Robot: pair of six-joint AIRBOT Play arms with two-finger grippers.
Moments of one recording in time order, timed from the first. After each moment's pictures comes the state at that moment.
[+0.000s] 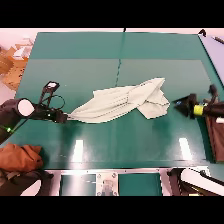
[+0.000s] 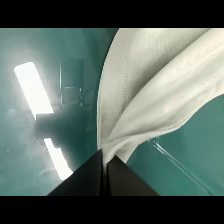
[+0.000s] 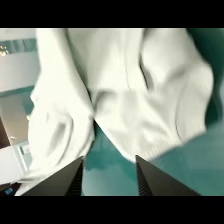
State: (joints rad) left arm -0.13 -0.98 0.69 1.33 -0.91 -1.29; right arm -0.62 -1.21 0.70 -0.58 1.25 1.17
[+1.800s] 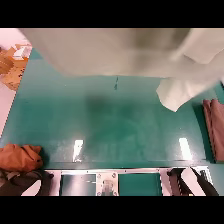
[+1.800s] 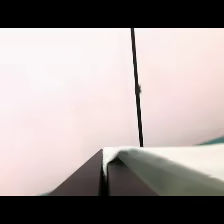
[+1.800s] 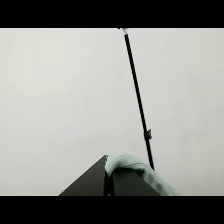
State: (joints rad) left arm -0.13 -0.93 2.08 1.36 -1.00 -1.36; right arm -0.79 -0.85 1.86 -0.33 1.06 1.28
